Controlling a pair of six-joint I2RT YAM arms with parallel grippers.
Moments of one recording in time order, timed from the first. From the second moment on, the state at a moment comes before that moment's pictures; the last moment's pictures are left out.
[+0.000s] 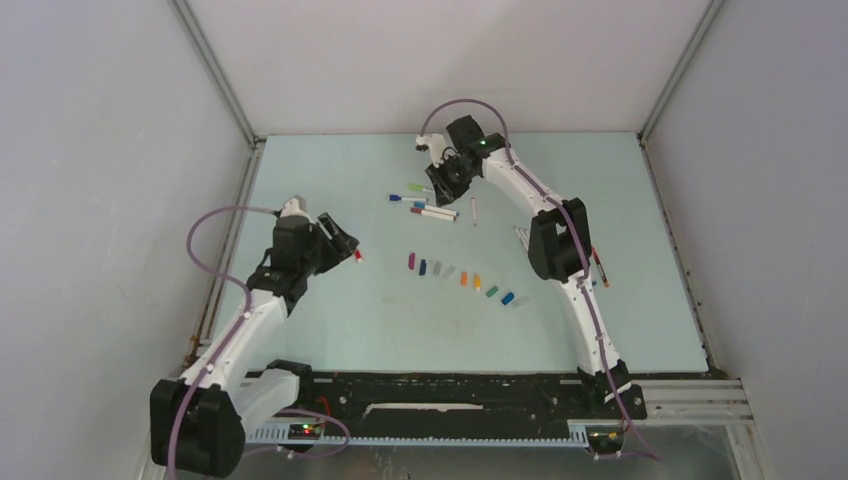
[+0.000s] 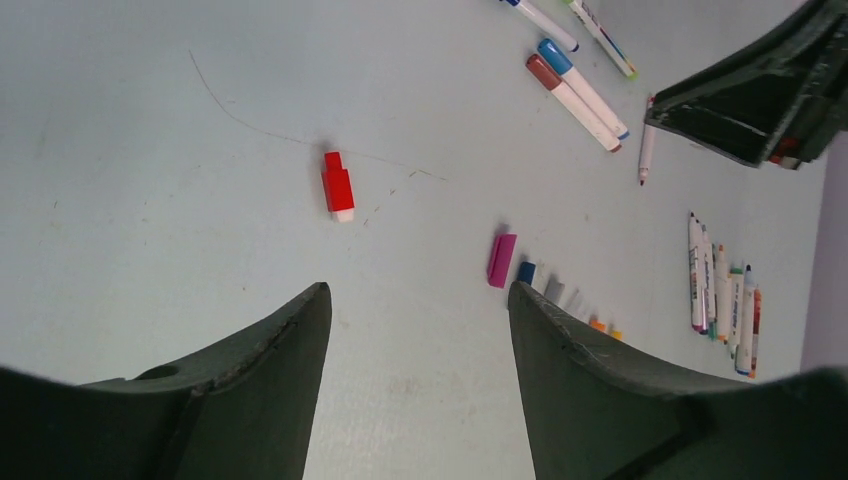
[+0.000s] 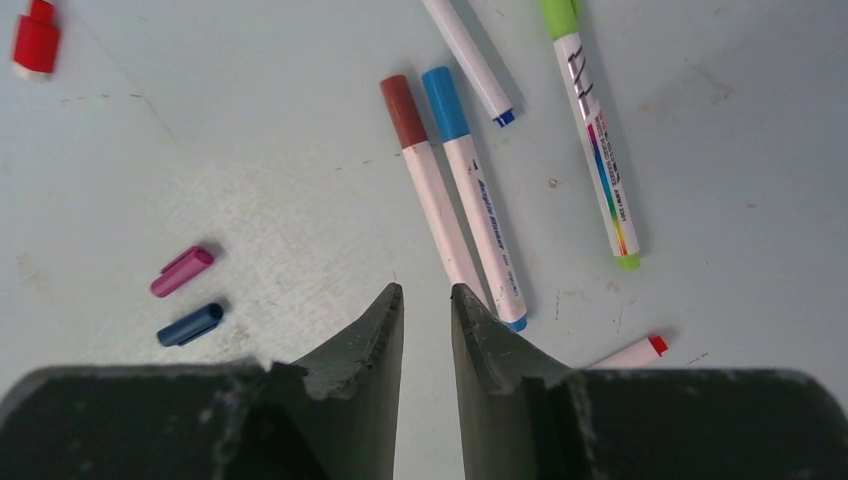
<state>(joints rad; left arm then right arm) -0.16 1.02 0.63 -0.23 0.04 -0.67 0.49 2.46 2.32 -0.88 -0.44 -0.28</state>
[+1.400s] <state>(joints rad) -0.16 0.94 0.58 -0.25 0.08 -0.67 0.52 2.57 2.33 -0.90 -0.34 -0.33</state>
